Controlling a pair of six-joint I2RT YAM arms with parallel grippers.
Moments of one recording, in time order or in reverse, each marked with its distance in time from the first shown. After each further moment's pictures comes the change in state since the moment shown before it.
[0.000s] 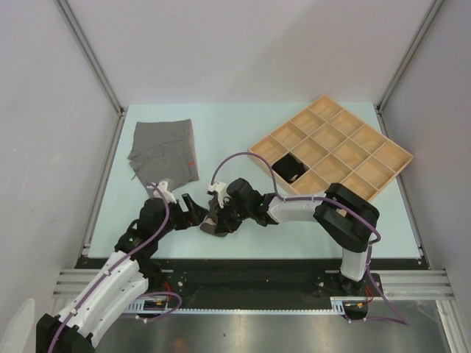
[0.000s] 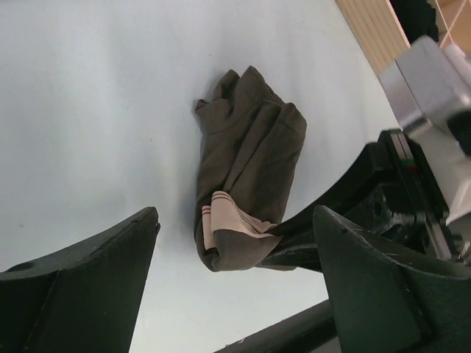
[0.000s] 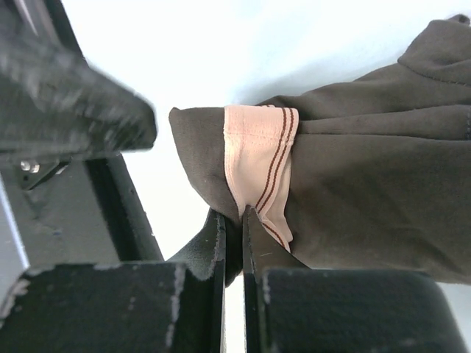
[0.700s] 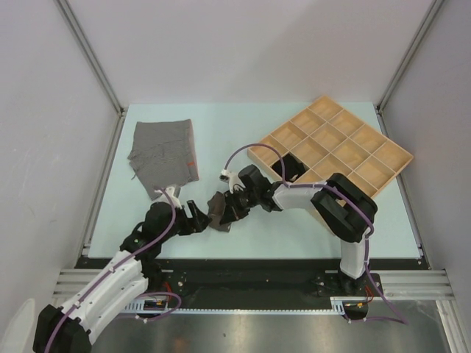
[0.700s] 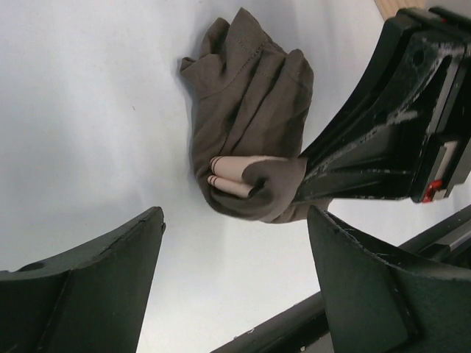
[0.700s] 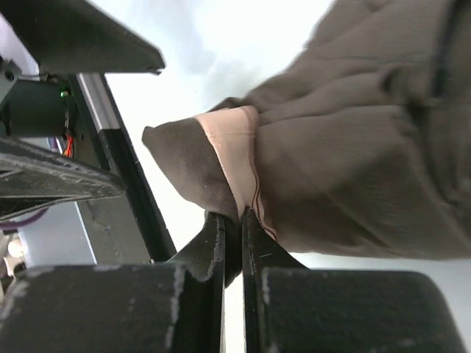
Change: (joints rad) left arm -0.042 0.023 -0.090 0.086 0.057 0.002; right arm -0.168 0.061 0.032 -0.011 -0.238 0.145
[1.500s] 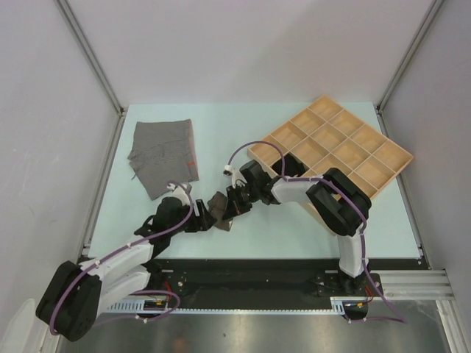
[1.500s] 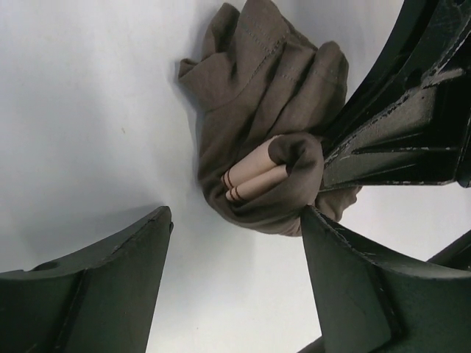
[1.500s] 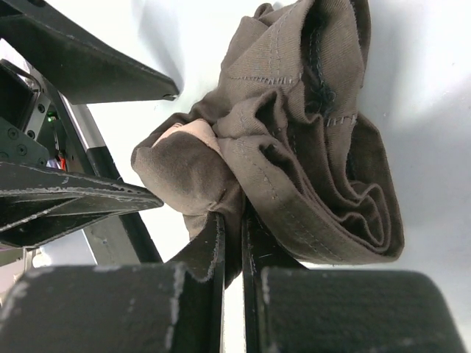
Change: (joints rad) left arm -0.015 0.328 -0.026 0.285 0.026 0.069; right arm -0.061 0.076 0.068 -0.067 -0.019 0.034
